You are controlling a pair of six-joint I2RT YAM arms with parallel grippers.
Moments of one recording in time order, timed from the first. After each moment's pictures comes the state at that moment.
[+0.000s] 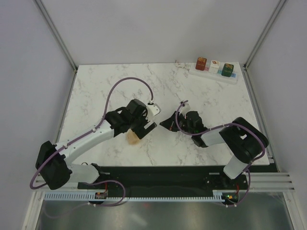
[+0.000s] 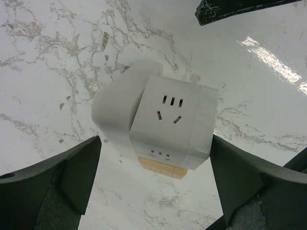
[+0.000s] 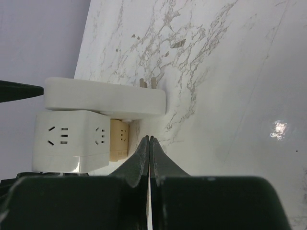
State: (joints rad) left arm -0.79 1.29 1.01 -0.62 -0.13 0.26; right arm 0.62 1.67 0.50 0.88 -0.27 0.86
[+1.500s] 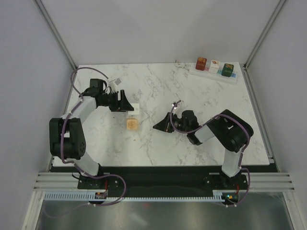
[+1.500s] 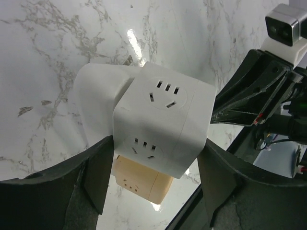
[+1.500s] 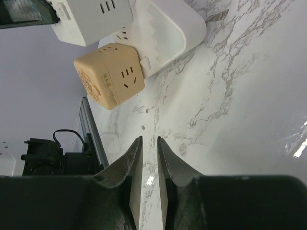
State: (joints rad) left arm -0.05 1.64 1.13 -0.50 0.79 -0.02; right arm 0.62 1.87 0.57 1.03 -0.48 0.92
